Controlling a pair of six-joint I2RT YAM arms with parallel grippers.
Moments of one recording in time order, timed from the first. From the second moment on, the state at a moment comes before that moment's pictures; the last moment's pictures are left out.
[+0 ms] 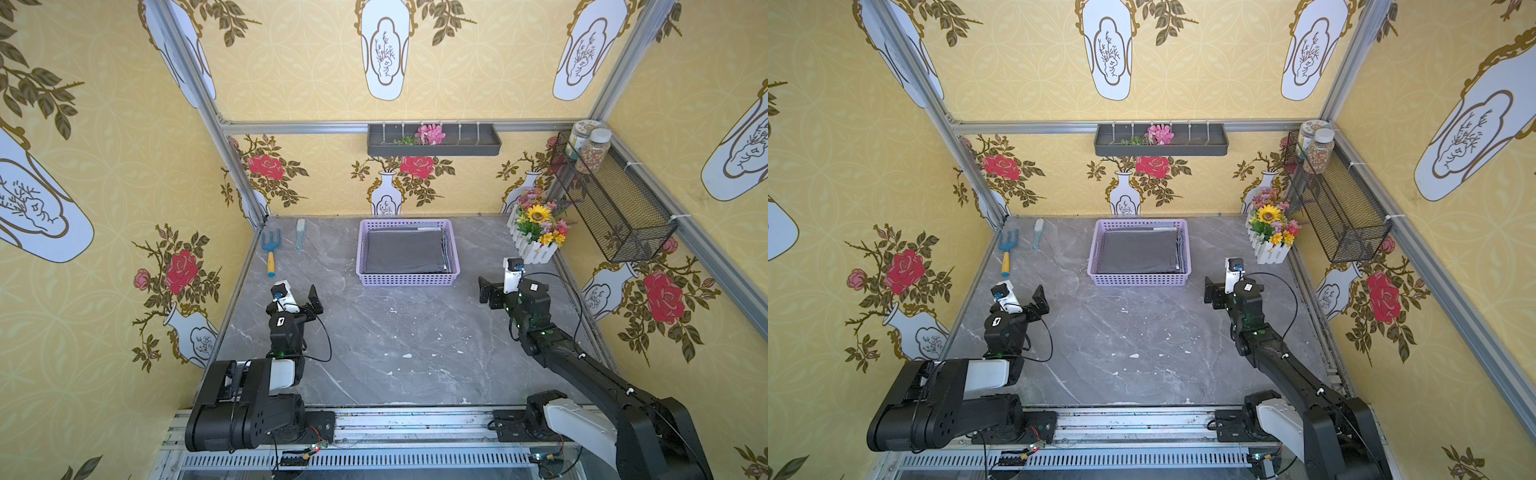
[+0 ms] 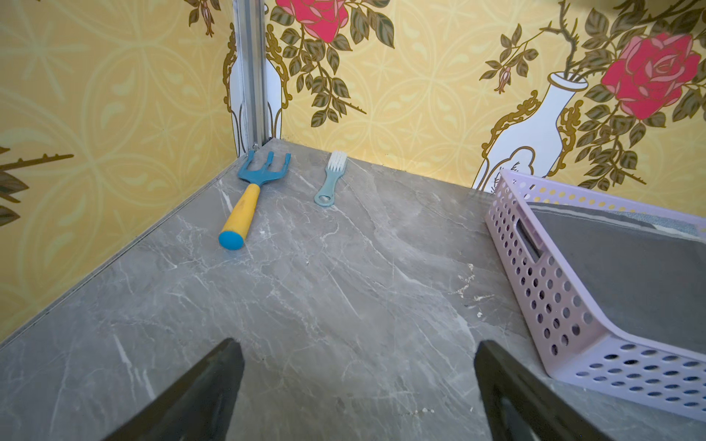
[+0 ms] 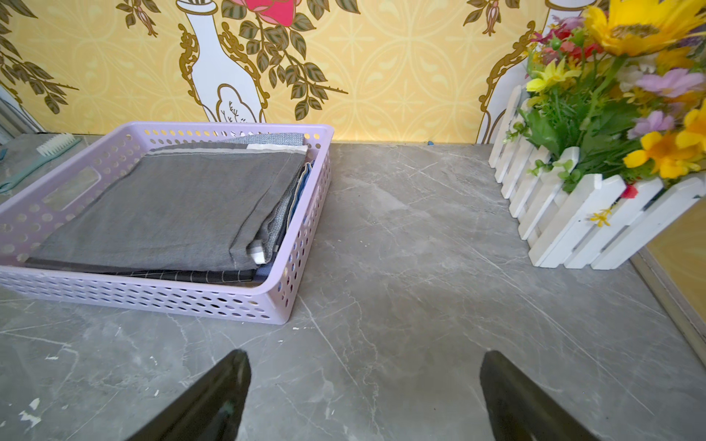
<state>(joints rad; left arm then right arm) 0.02 1.30 0.08 1.05 -0.11 -0.19 0.18 1.05 0.38 0.32 0.07 0.04</state>
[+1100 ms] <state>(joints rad) 0.02 1.30 0.08 1.05 -0.12 -0.19 -0.04 1.43 0.23 0.76 0.00 0.04</state>
